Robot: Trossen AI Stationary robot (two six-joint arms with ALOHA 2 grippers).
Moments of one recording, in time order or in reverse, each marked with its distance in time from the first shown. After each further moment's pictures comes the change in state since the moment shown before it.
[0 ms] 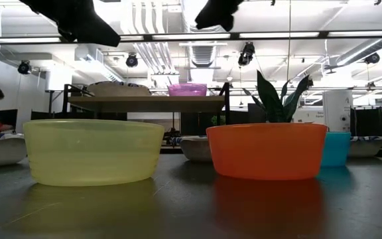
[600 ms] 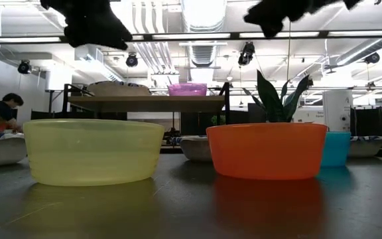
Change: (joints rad) left arm 0.000 0.163 0.111 -0.051 0.079 -0.299; right arm 0.263 -0.572 -0.956 0.683 0.008 0.006
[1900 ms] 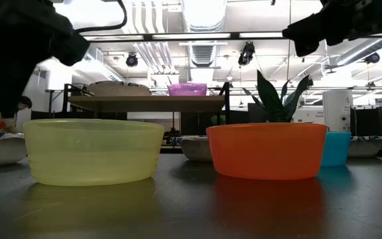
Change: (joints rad) left arm -0.142 0.470 0.245 -0.676 0.684 -0.893; right arm -0.001 -0.379 -0.426 0.233 0.000 -0.028
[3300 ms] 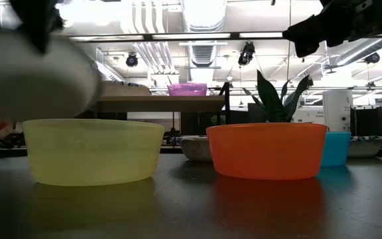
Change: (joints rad) left arm -0.070 0.002 0.251 -0.153 -0.219 0.408; right arm -0.001 0.000 -0.005 0.000 0.002 -0.016
